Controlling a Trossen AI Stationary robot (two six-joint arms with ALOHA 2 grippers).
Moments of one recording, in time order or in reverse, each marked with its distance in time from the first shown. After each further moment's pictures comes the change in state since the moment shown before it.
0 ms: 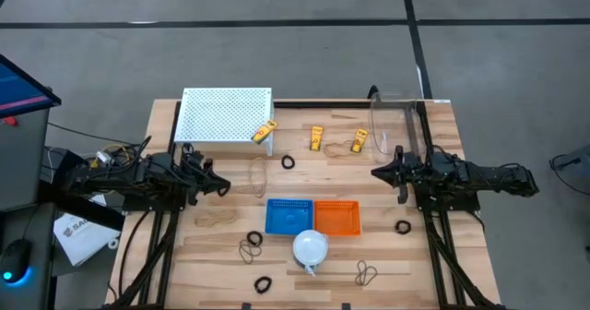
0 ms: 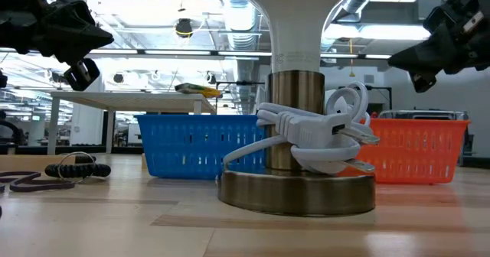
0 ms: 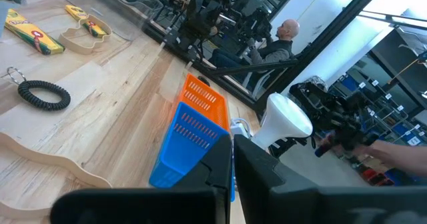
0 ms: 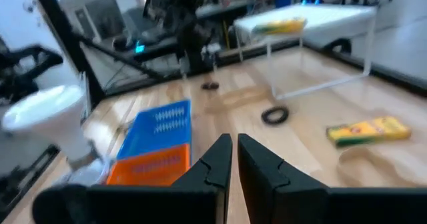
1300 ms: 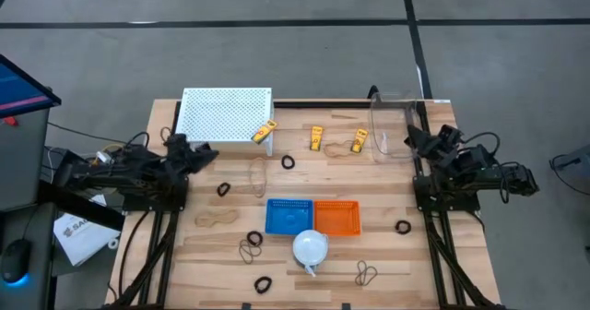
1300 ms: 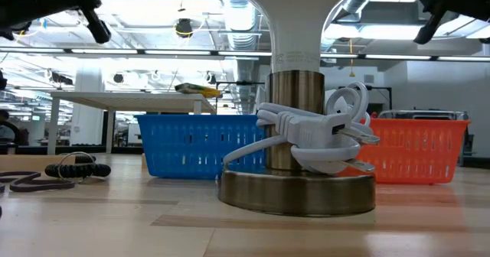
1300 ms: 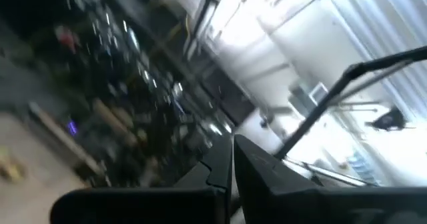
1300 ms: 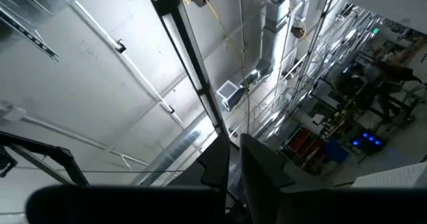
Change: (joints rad) left arm -0.001 0.169 0.000 0.701 -0.199 -0.219; right arm 0.018 0.007 0.006 0.783 0.334 0.437
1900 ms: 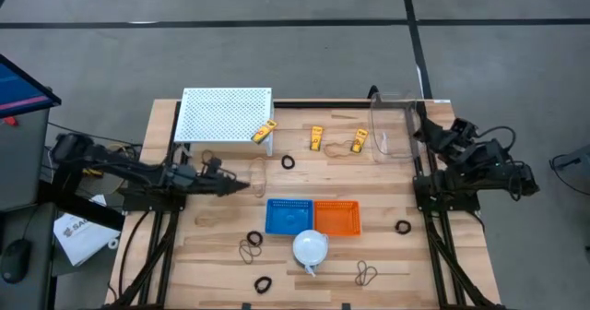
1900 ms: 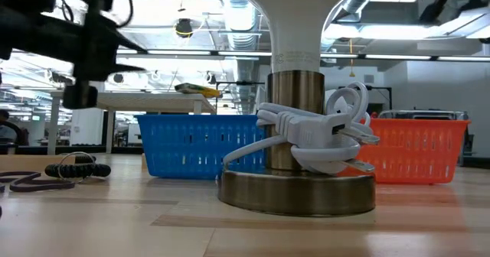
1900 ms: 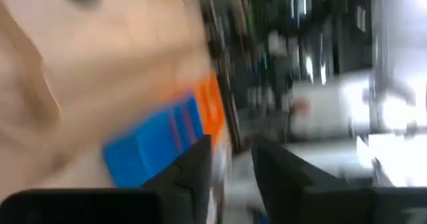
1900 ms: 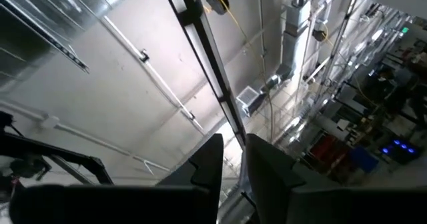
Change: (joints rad) left arm -0.206 0.538 0.000 -0.081 -0.238 -0.539; right arm 0.000 -0.001 0.140 -0.098 -0.052 -0.006
